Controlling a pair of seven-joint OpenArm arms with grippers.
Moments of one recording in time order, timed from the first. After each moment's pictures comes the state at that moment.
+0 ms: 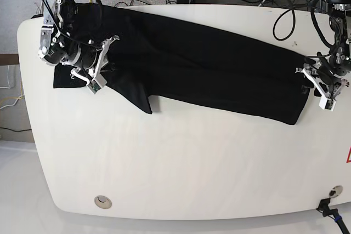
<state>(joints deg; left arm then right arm) 6.0 -35.0 -12.8 86.0 -31.2 -22.5 44.1 -7.4 19.0 10.8 96.9 37.3 40.4 -63.9</state>
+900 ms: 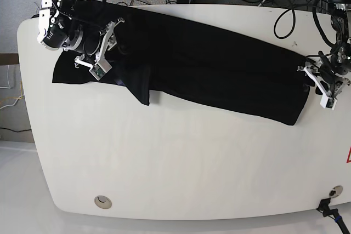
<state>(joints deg) 6.4 -35.9 -12.5 85.4 -31.4 -22.6 44.1 -16.3 19.5 10.9 109.7 43.6 39.7 -65.8</state>
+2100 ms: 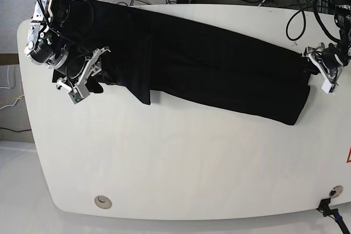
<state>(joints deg) 6.1 -35.4 -17.7 72.8 -44.9 -35.5 54.5 -8.9 19.3 17.3 104.9 39.8 40.0 -57.2</state>
